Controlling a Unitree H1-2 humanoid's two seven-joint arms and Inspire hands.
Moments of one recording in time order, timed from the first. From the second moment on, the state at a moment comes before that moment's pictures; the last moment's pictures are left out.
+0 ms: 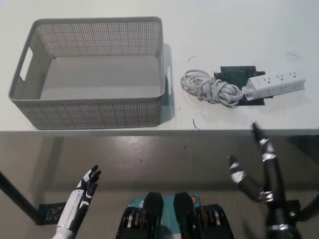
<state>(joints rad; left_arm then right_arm) -0.01 0.16 -0.04 0.25 0.13 -0.33 -0.03 -0.09 -0.10 0.13 0.01 -0.24 -0.36 -0.27</state>
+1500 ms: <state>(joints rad) -0.02 0.16 -0.05 0.27 0.12 -0.33 -0.04 -1.22 -0.48 0.67 0.80 -0.35 0.09 0.51</state>
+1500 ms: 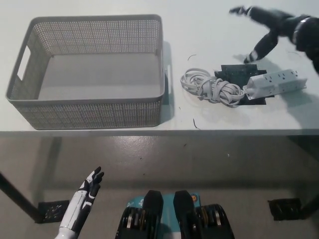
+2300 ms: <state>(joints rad) -0.03 0.20 -0.05 0.25 0.10 -0.35 -0.07 -1.31 -0.34 0.78 1.06 -0.48 0.04 0.76</state>
